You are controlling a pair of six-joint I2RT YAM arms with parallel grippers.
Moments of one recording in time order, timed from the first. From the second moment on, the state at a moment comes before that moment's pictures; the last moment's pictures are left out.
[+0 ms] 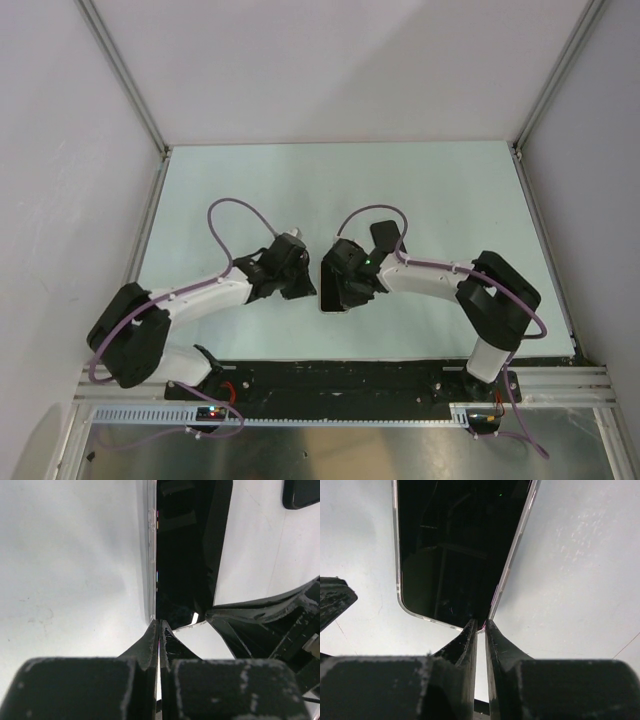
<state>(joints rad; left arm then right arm) -0.73 1.39 0.74 -0.29 0.02 -0.86 0.95 1.75 1.07 -0.52 0.07 0.71</state>
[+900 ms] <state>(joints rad) -0.87 1.32 0.66 -0.30 0.08 -0.87 0.66 1.83 1.30 -0.31 -0.04 0.56</state>
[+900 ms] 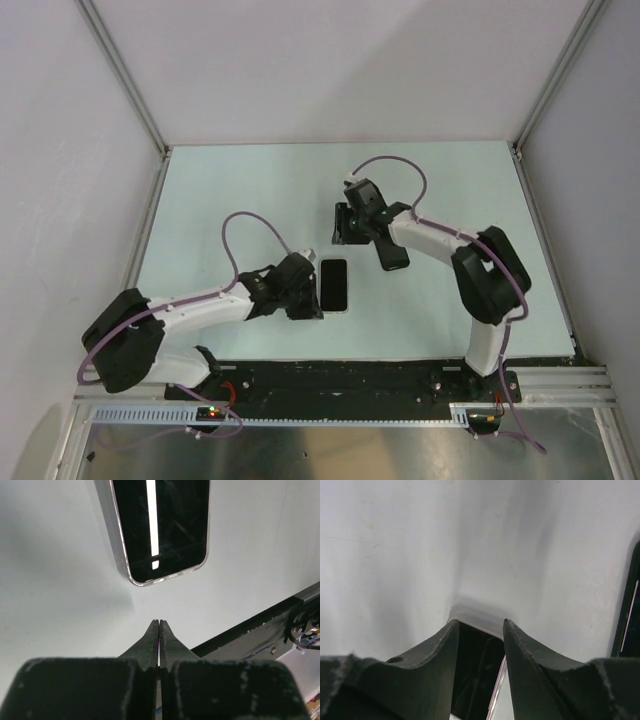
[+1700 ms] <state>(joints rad) -0.86 1.49 0.70 -0.26 0.02 -0.94 0.64 2.02 1.35 -0.28 -0.17 0.48</state>
